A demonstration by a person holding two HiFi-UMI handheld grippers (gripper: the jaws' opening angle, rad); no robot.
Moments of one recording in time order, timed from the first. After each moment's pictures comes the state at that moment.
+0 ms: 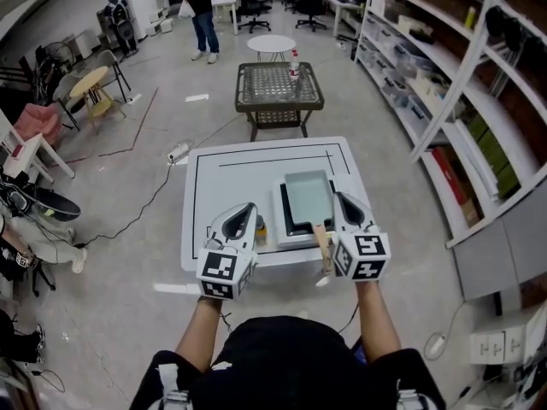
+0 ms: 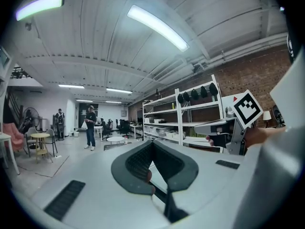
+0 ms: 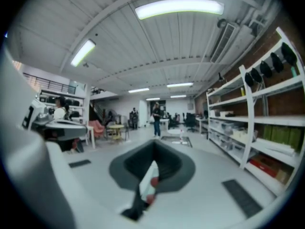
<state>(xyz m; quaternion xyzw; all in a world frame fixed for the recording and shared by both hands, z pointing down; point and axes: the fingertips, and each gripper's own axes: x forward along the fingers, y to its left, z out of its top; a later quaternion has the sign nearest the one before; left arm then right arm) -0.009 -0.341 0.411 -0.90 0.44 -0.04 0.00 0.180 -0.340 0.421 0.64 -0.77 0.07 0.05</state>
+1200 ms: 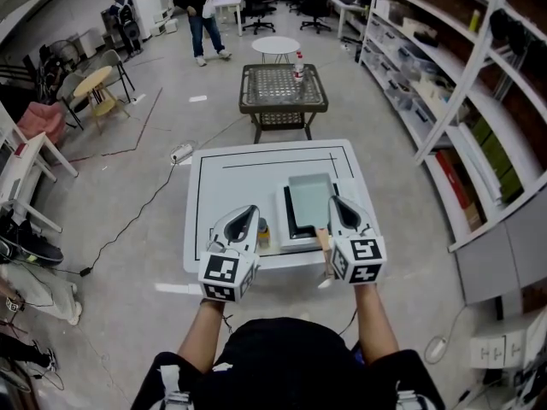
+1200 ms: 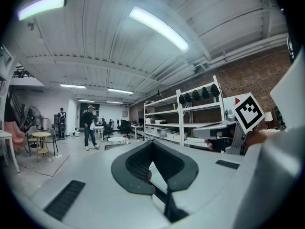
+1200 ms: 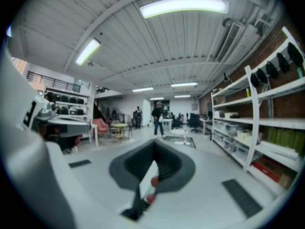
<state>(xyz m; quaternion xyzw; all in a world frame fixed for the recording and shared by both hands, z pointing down) -0.010 -0.346 0.409 -0.89 0.45 -0.03 -0.01 0.165 -0.348 0.426 0.62 -0.78 0.05 0.06</state>
